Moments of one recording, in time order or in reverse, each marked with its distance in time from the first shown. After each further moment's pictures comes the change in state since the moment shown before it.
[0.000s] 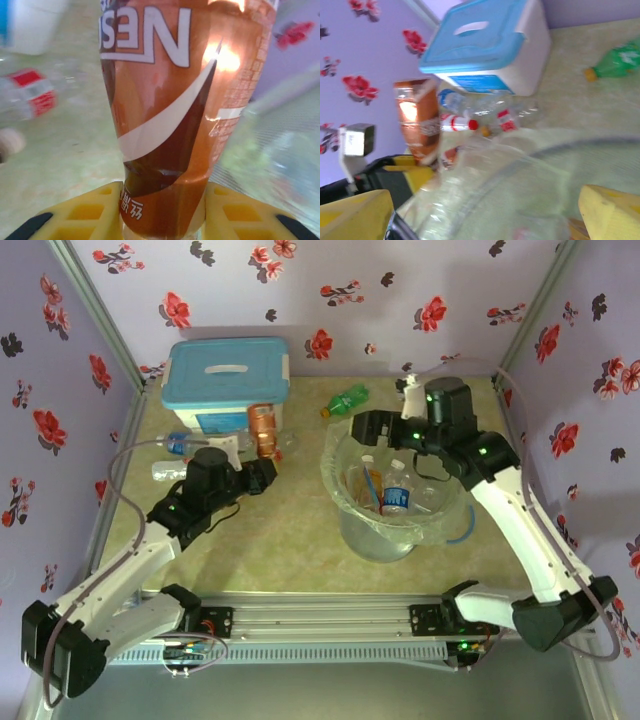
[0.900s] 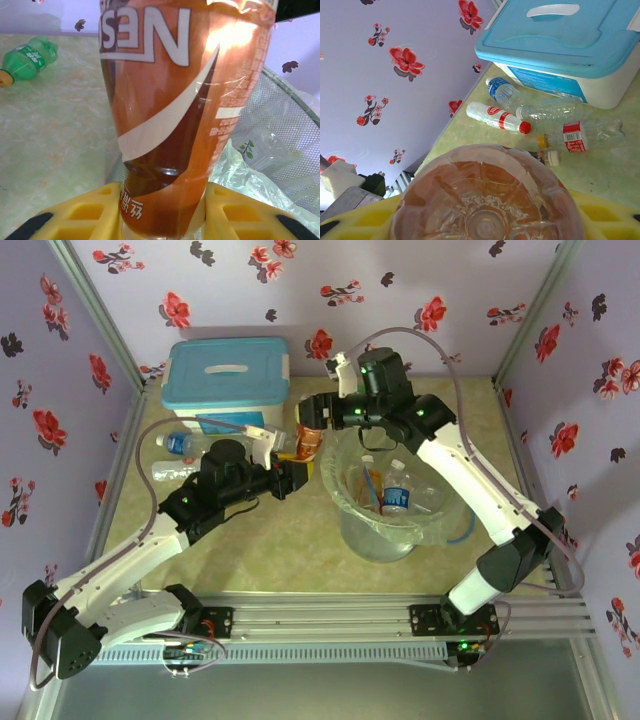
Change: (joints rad) left arm -0.137 0.058 0.108 0.073 0.107 0.191; right arm 0.139 0.317 0.271 0.051 -0.087 -0.009
